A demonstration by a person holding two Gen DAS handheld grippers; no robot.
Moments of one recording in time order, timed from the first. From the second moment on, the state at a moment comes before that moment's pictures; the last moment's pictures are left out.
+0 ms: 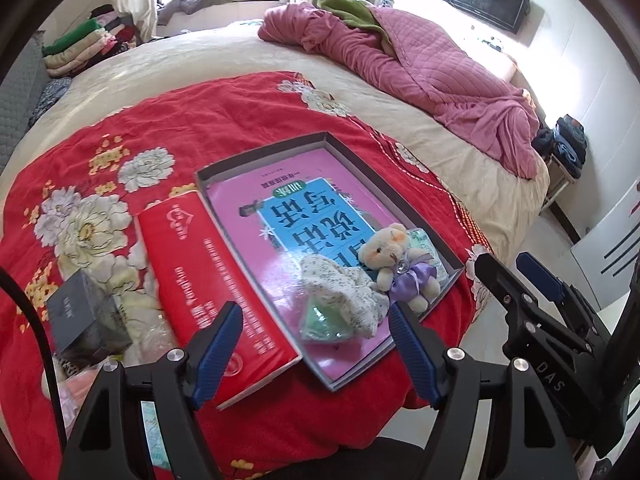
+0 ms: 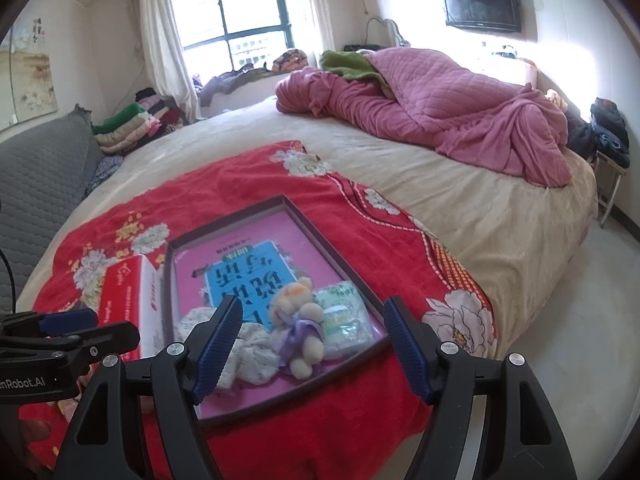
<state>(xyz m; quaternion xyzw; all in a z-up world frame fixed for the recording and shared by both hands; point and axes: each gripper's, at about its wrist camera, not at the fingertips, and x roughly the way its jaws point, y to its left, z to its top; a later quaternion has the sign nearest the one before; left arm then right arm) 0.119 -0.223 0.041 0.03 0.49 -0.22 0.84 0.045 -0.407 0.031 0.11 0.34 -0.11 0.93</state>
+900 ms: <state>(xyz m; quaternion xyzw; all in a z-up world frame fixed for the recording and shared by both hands) 0.092 -0.113 0.077 -0.04 0.46 -0.16 0.87 0.038 -0.315 0.079 0.05 0.32 -0.04 0.95</state>
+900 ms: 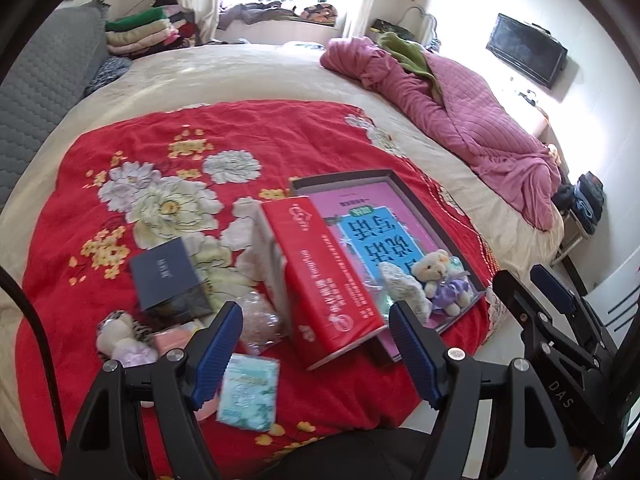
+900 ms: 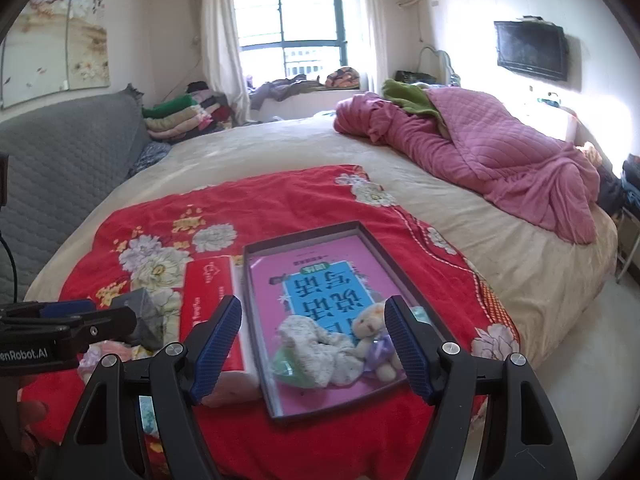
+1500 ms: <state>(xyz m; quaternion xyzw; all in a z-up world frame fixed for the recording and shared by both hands) 0.077 -0.022 0.098 -0.08 0.44 -0.09 0.89 0.032 -0.266 0.100 0.03 0.31 0.01 0.95</state>
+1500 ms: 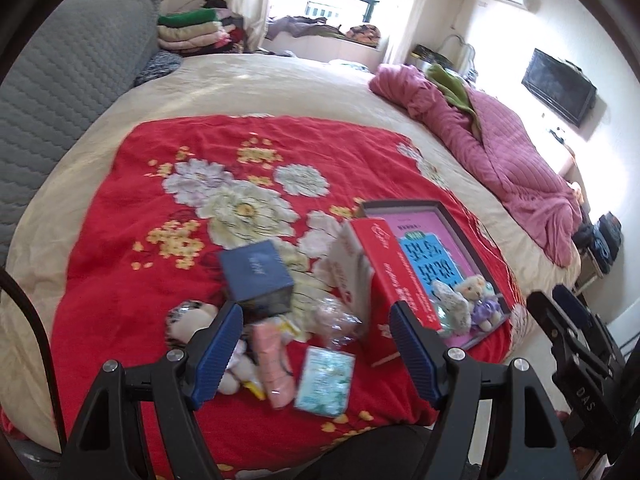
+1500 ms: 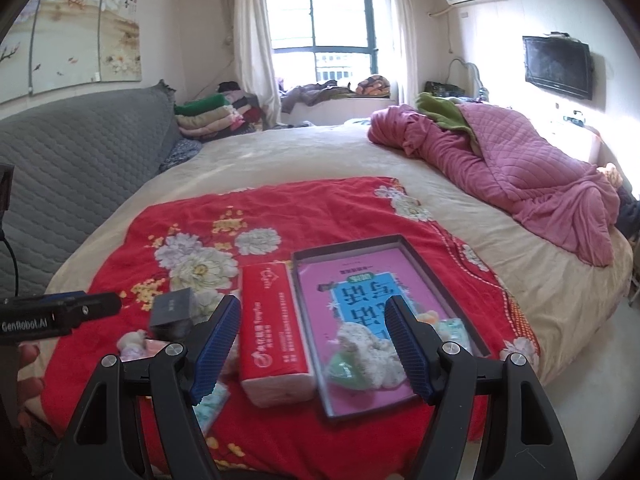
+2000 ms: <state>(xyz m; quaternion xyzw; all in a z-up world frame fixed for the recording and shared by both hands) 0.066 0.059 0.088 -0.11 0.44 -0.02 0.89 0.029 -0.226 0.097 0.03 0.32 0.06 0.94</state>
